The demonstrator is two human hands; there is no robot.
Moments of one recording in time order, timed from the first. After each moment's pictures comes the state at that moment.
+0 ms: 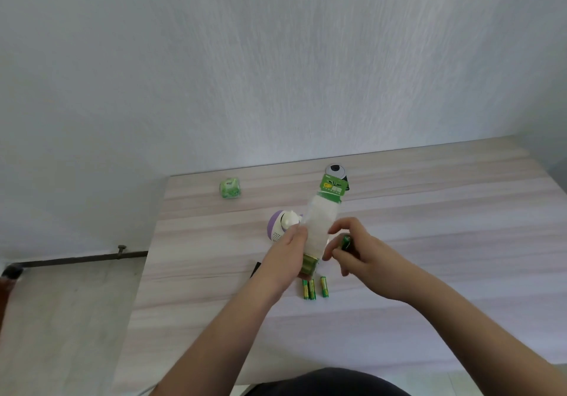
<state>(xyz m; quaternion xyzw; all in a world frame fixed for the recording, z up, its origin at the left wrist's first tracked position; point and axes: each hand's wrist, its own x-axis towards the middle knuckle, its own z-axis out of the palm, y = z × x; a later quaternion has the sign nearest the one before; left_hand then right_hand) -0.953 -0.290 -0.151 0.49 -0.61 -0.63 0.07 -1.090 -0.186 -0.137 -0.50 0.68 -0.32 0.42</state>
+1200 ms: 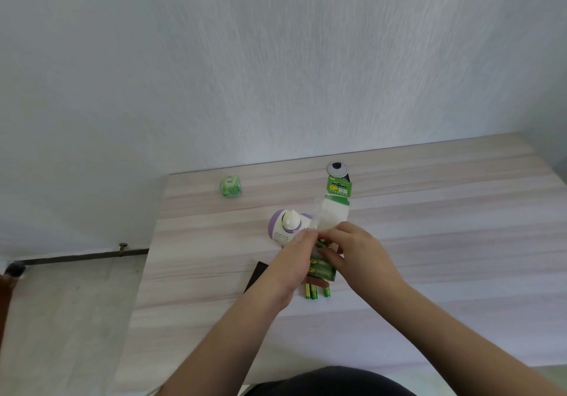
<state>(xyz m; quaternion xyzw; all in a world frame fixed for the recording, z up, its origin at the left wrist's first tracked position) -0.959 -0.286 -0.157 0.46 -0.52 -0.72 0.07 -1.069 -0.209 -0.162 -0.53 0.78 -0.27 0.18</state>
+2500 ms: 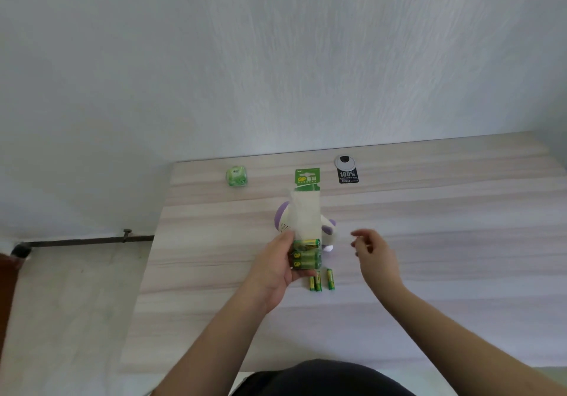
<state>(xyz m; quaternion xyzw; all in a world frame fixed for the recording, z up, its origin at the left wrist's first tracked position) -0.926 -0.294 -0.175 0.46 -0.39 -0.78 0.15 -1.089 -0.203 -0.261 -0.24 0.82 -0.44 0.29</state>
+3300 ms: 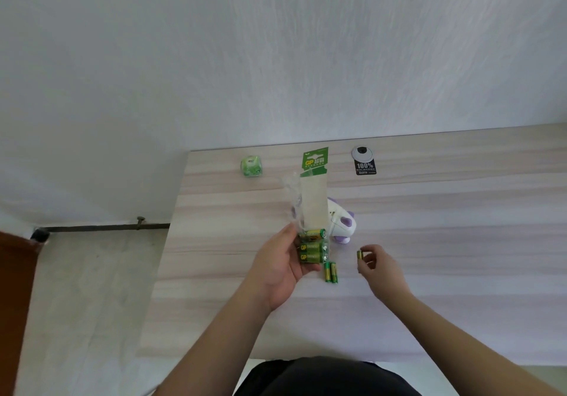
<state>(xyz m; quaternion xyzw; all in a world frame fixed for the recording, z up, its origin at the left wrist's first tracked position) -0.895 -0.302 -0.166 0.39 -0.34 -0.84 0.18 -1.070 -0.196 -0.314 -0.28 0.84 -0.30 0.35</state>
